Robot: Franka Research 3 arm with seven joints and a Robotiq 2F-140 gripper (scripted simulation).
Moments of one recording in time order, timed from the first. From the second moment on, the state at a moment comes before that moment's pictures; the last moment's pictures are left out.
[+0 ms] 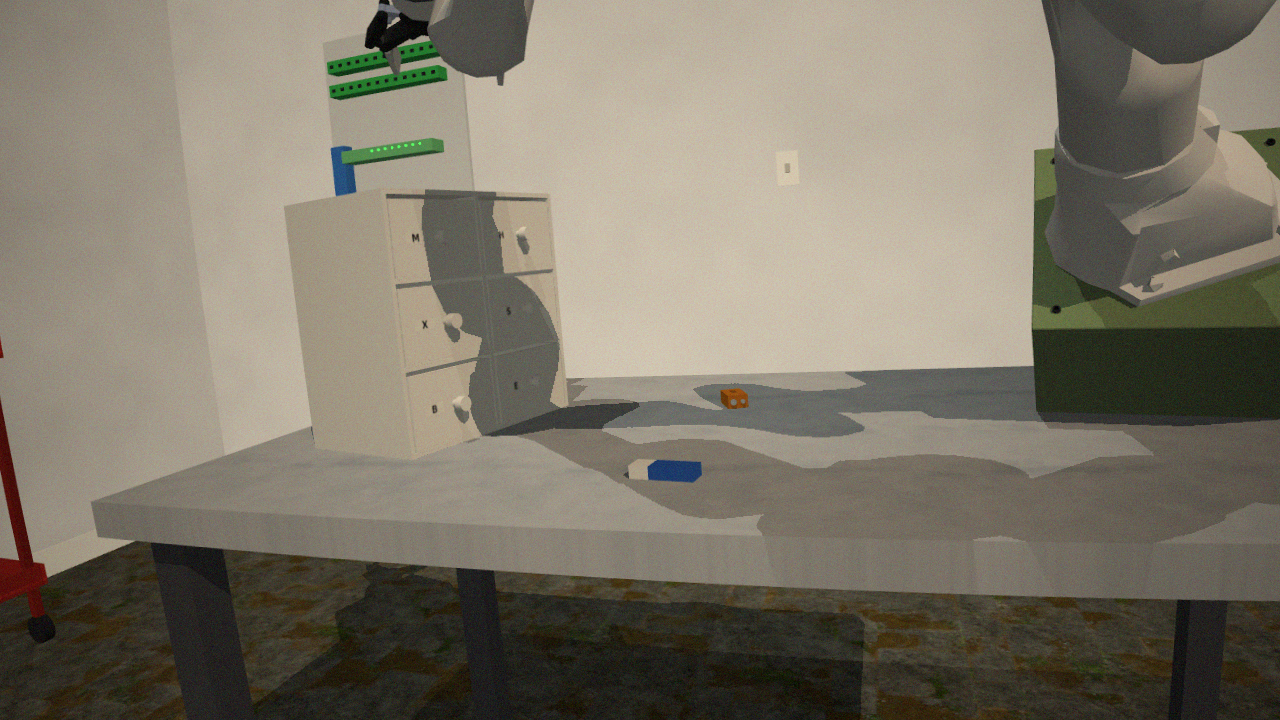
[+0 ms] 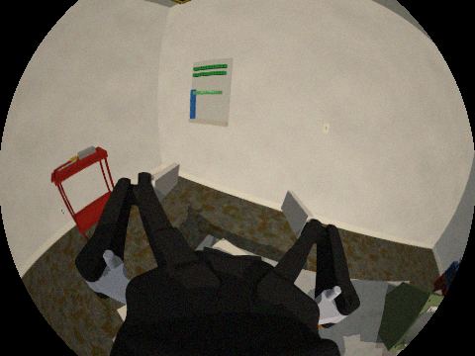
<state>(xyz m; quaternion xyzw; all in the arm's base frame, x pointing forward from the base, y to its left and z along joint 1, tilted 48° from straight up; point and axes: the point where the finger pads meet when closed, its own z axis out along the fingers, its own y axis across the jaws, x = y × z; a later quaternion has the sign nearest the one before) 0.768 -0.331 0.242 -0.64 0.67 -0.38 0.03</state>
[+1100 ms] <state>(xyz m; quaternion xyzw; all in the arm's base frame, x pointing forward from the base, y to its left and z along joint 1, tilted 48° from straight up) 0.496 -0.297 0.132 -0.24 0.96 0.08 0.06</state>
